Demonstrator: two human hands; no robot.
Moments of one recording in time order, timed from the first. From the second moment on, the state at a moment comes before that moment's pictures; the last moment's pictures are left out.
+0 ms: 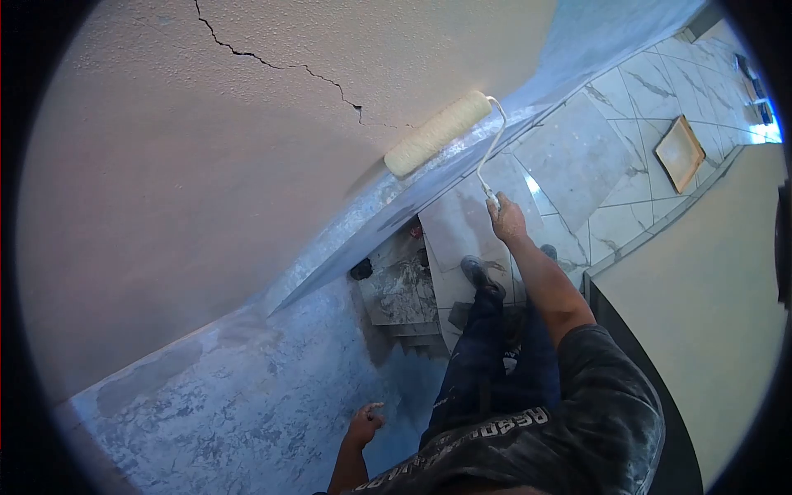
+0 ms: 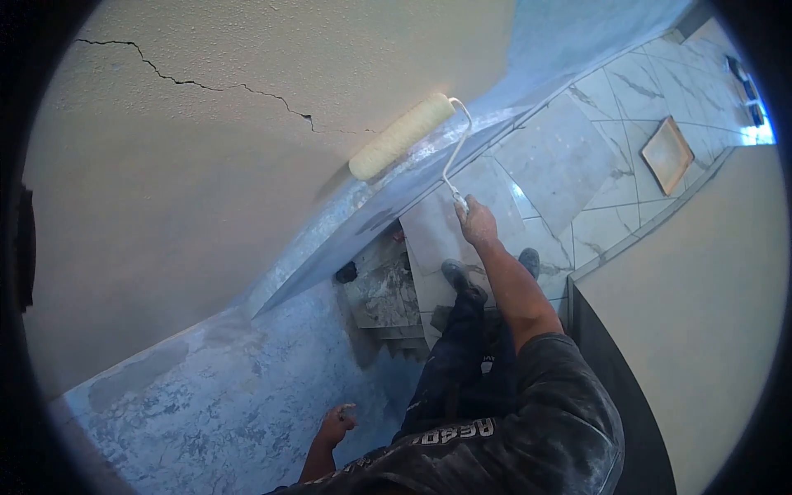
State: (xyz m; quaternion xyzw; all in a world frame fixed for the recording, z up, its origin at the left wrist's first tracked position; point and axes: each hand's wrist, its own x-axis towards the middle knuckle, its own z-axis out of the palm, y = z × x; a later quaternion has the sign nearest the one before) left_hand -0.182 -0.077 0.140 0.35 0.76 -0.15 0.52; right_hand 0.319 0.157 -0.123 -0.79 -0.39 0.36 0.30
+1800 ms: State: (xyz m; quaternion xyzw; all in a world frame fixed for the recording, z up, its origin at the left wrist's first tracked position) left_hand -0.208 0.082 0.111 0.51 0.61 0.09 0.60; right_hand 0.254 0.248 0.935 -0.54 -0.59 0.01 0.60
